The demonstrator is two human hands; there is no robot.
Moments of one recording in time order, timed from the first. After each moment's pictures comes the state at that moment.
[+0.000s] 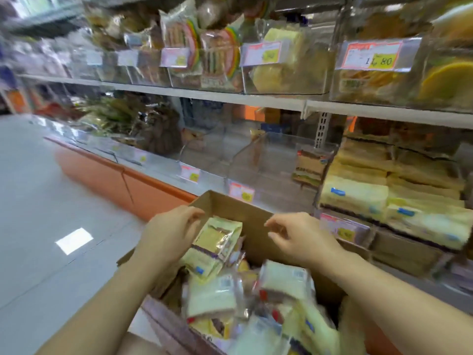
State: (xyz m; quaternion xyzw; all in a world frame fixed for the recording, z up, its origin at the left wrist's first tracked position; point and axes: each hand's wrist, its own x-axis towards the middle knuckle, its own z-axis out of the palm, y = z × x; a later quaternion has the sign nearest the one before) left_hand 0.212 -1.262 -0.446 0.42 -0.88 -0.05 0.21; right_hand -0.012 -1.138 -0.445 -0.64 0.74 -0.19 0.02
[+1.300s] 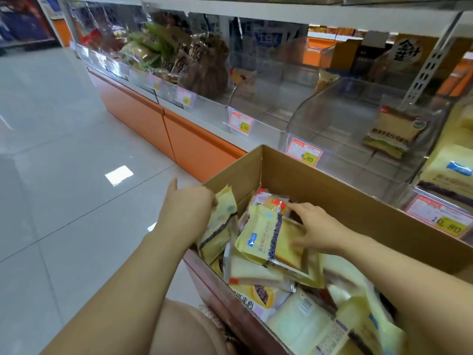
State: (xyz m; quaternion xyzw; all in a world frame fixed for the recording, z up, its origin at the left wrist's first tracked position) left_hand 0.254 -1.296 -0.492 0.53 -0.85 0.03 -0.03; right_hand 0.009 -1.229 -0.544 -0.67 0.71 -0.01 0.22
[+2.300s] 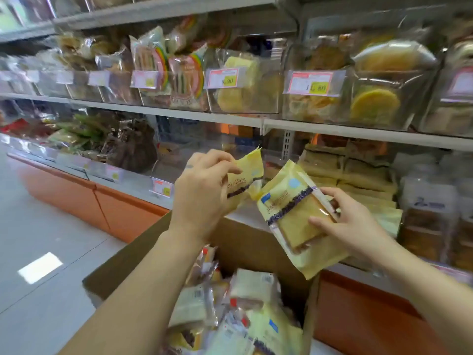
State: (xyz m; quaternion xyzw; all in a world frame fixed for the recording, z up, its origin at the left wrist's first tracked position) left_hand 0.116 -1.203 -0.363 0.20 -0.83 0.03 0.52; right_hand -0.083 -1.048 -0.391 -0.49 0.80 -0.35 0.05
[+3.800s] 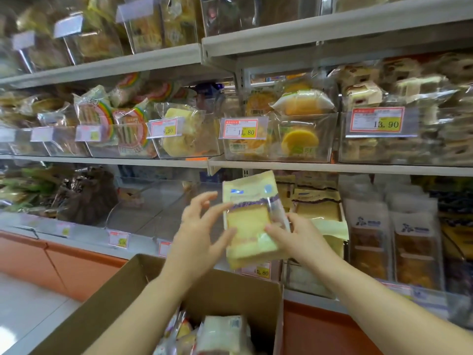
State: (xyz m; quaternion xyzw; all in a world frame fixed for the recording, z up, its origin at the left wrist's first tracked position) left_hand 0.042 -1.192 -0.379 0.15 -0.89 -0.13 0.40; right_hand -0.110 -1.047 -0.375 -0.39 0.74 -0.52 0.15
